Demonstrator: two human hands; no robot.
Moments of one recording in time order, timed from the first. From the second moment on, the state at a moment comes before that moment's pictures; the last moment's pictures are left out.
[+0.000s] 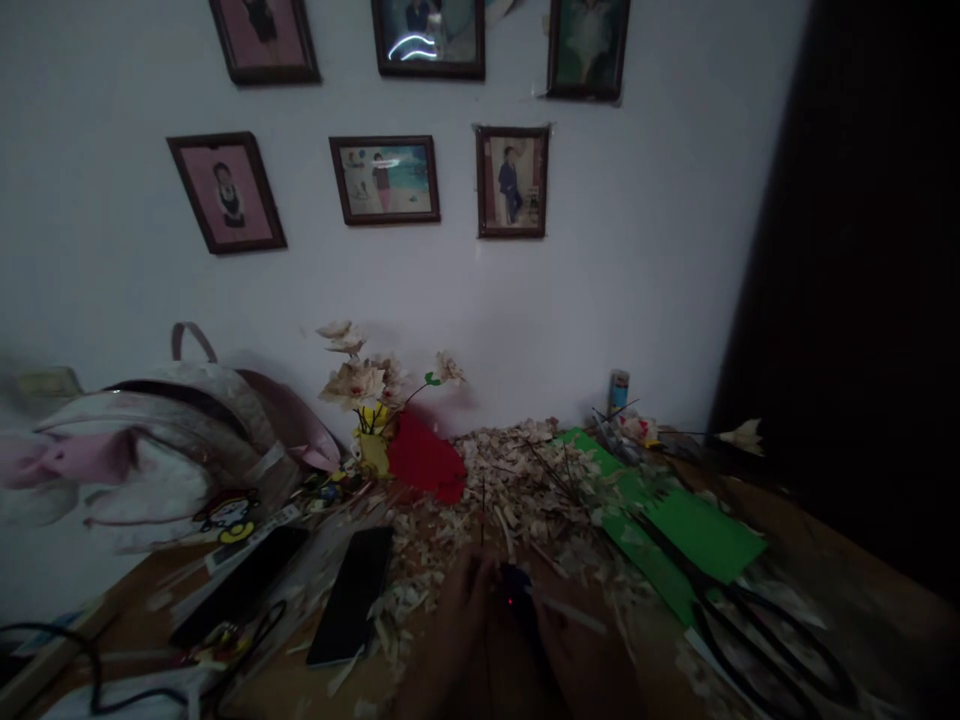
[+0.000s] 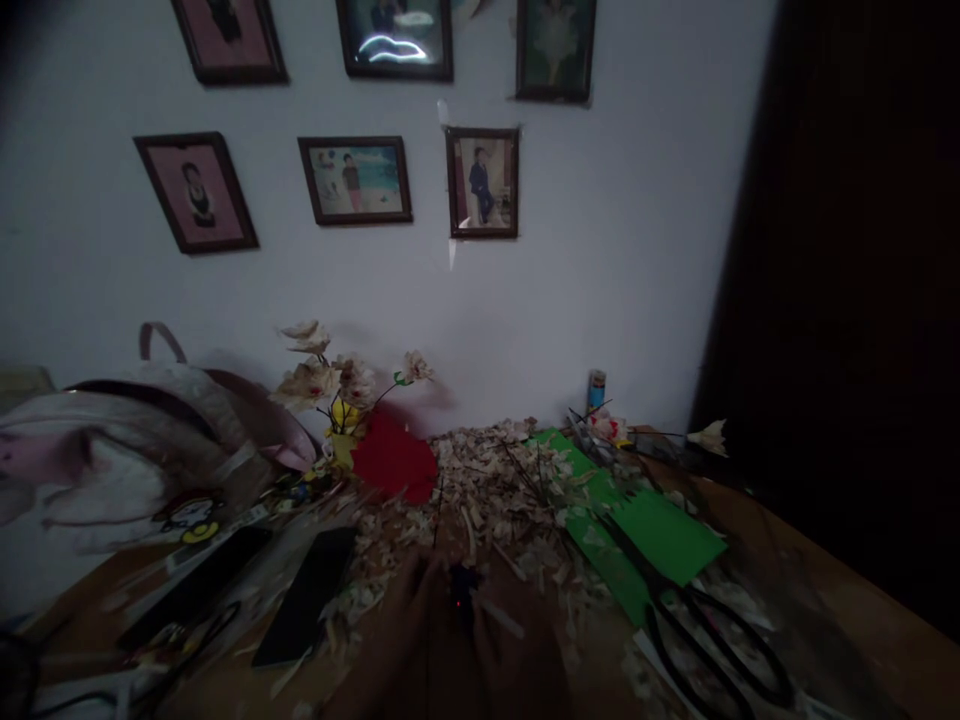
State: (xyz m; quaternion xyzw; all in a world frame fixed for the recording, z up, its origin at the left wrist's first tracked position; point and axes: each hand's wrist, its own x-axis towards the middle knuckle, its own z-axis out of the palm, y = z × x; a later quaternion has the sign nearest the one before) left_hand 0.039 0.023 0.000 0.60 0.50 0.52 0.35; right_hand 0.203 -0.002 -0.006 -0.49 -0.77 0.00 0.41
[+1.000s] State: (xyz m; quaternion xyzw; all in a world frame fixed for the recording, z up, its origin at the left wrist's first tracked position) left_hand 0.028 0.022 -0.005 0.64 0.57 0.47 0.21; right_hand 0.197 -0.004 -0.009 -0.45 -0.75 -0.11 0.47
